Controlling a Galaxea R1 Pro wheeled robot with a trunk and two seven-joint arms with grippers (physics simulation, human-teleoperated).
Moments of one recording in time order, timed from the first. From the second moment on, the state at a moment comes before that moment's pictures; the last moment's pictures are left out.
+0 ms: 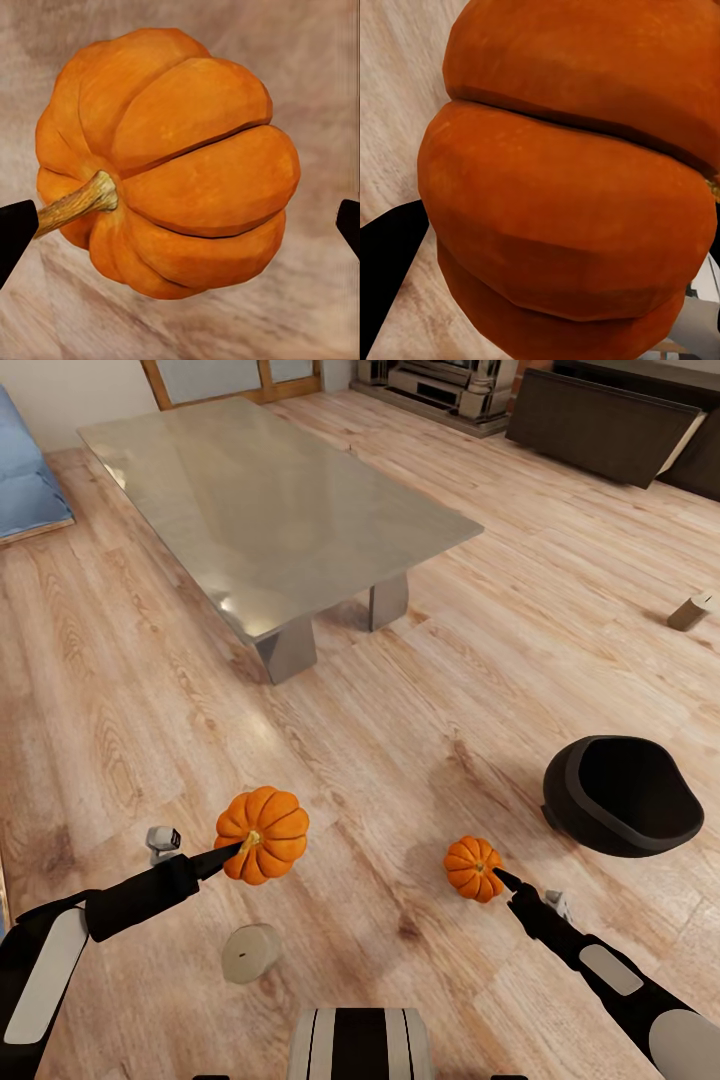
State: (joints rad) left arm -0.32 0.22 0.23 -1.51 0.70 0.98 -0.90; right arm -0.65 -0.33 0.44 -0.36 -1.54 0.22 0.52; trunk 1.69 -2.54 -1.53
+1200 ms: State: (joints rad) left arm -0.32 0.22 0.23 -1.51 0.71 0.98 -0.91; right arm -0.65 -0.33 0.44 -0.36 -1.54 0.22 0.52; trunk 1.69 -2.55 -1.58
